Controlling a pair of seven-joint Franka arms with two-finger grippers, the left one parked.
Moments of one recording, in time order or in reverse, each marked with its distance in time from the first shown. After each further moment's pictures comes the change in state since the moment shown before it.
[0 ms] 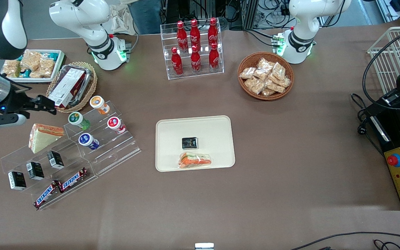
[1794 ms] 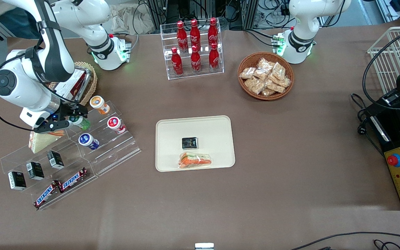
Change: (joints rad) arm 0.004 0.006 0.020 -0.403 -0.035 0.357 -0.019
